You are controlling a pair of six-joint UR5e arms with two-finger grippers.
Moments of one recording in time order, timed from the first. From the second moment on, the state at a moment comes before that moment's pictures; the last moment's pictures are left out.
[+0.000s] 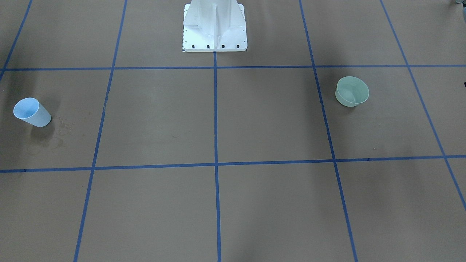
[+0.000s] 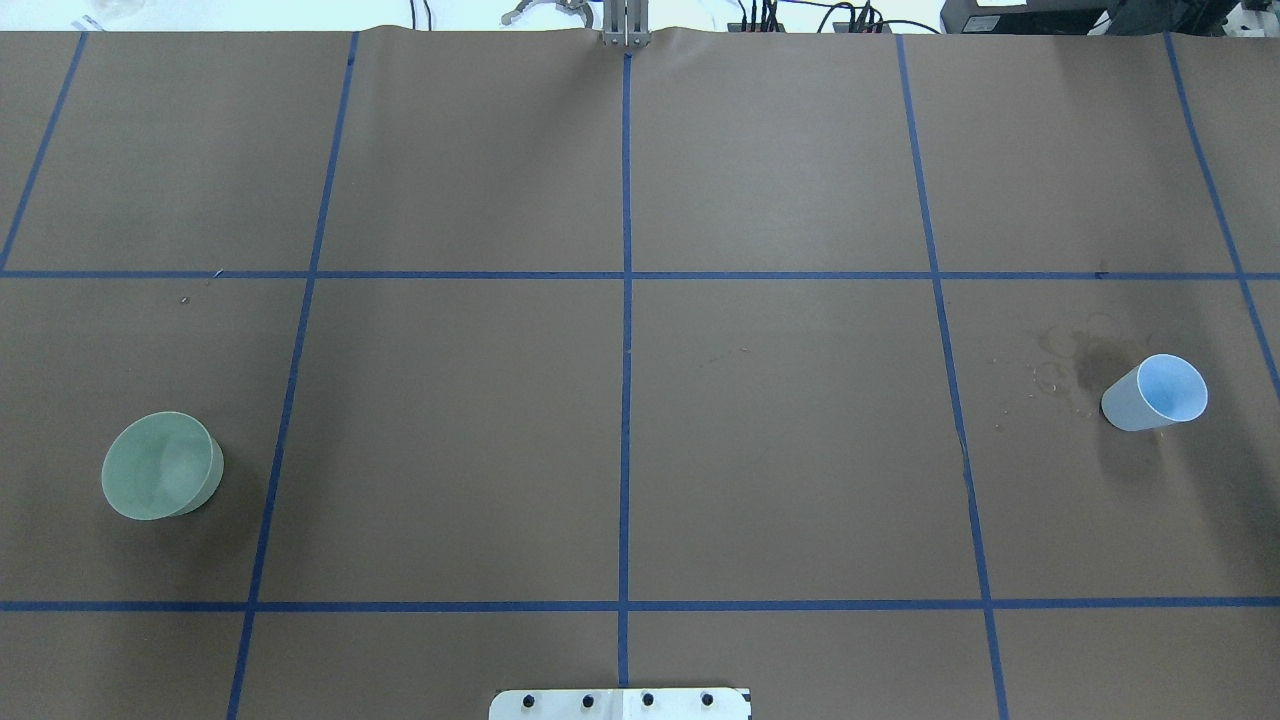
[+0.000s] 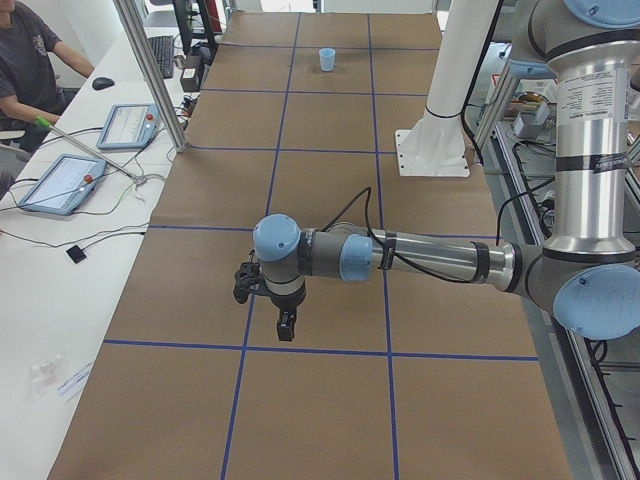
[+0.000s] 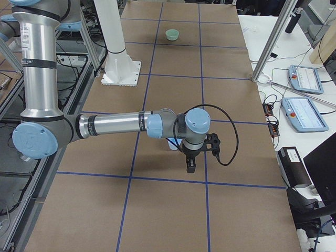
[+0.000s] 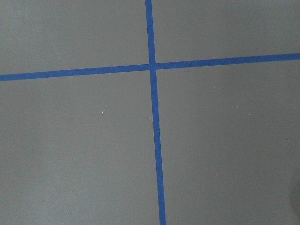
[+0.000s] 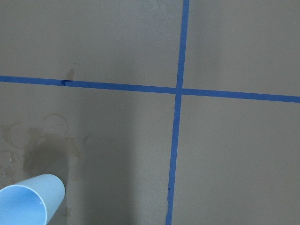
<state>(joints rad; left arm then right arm) -1.50 -1.49 -1.76 -1.53 -2.33 -0.03 1.55 -1.60 1.72 -1.67 2.35 -0.03</state>
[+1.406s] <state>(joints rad) -1.50 -1.48 -1.77 -1.55 -2.33 -0.02 1.55 -1.61 1.74 -1.67 2.35 -0.02</state>
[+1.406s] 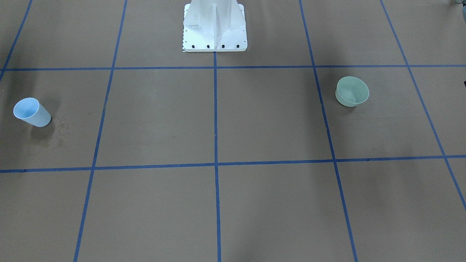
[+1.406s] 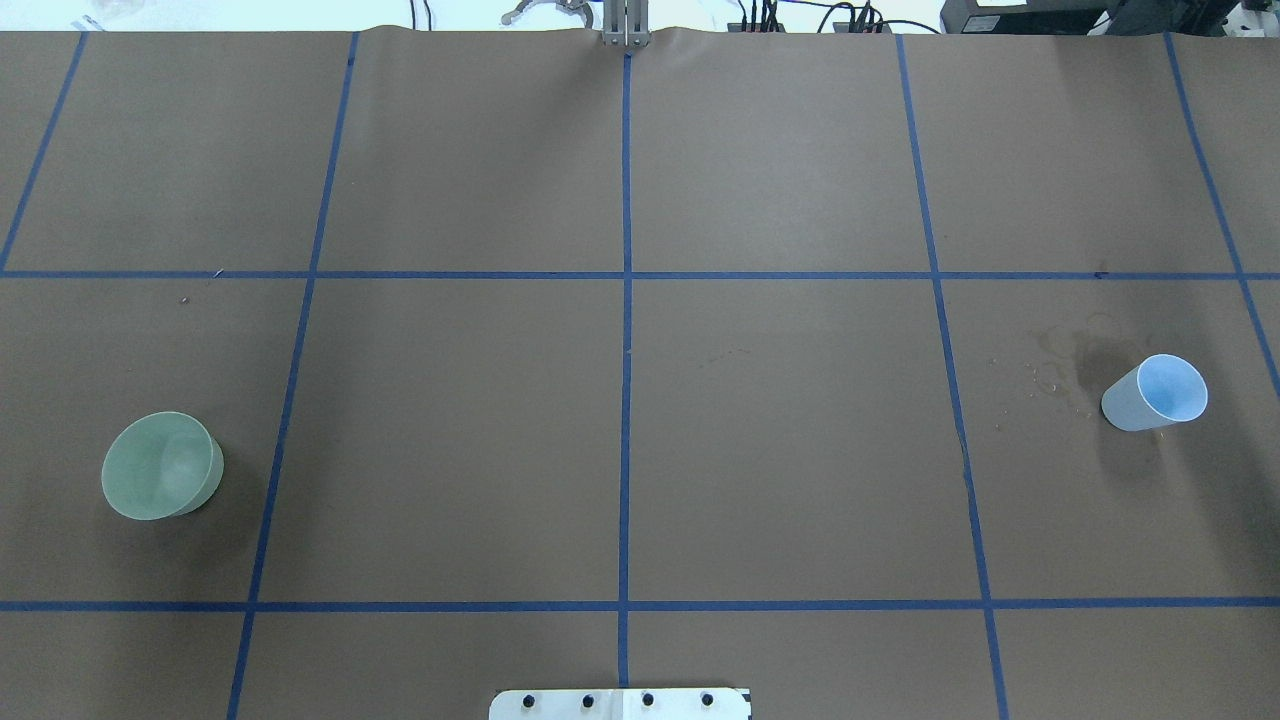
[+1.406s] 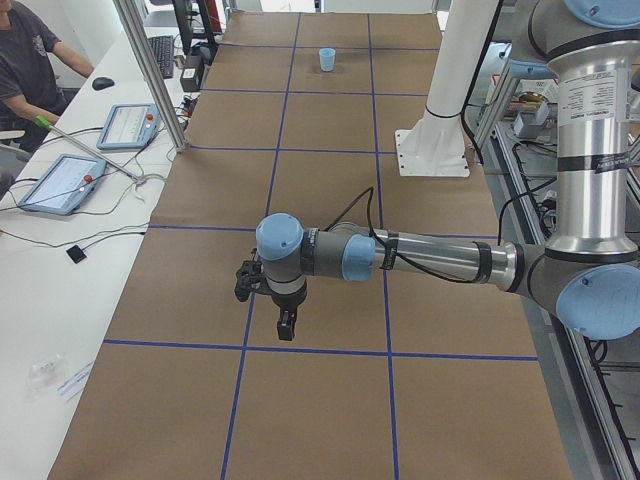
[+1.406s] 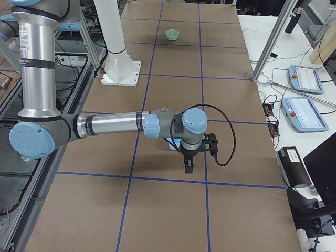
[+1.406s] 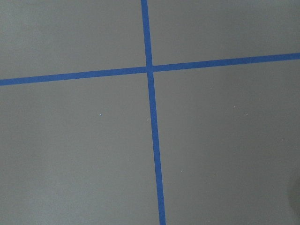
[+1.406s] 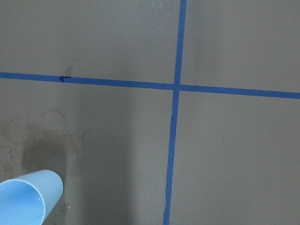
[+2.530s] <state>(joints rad) -1.50 -1.49 -1.76 -1.54 -2.33 -0.07 1.55 -1.61 1.75 -1.67 2.35 -0.02</state>
